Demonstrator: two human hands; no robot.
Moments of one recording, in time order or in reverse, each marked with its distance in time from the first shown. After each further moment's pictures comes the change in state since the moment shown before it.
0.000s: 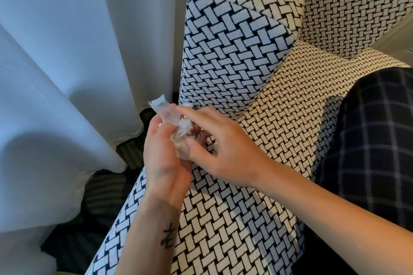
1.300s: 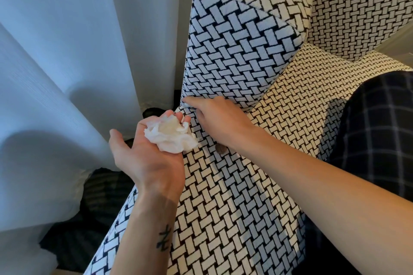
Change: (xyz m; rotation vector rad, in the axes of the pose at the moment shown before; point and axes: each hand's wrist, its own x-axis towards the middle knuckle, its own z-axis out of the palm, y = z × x) left_hand 0.010 0.001 -0.014 -0.294 0.105 0.104; right_hand 0.064 0.031 -0.001 -0.612 -0.089 0.192
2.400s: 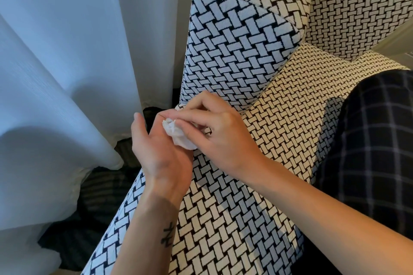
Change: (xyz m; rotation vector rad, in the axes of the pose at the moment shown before) left_hand -0.011 -0.002 0.008 0.113 -0.194 -0.158; right_hand -0.050 -0.024 0.002 0.509 0.391 -0.263
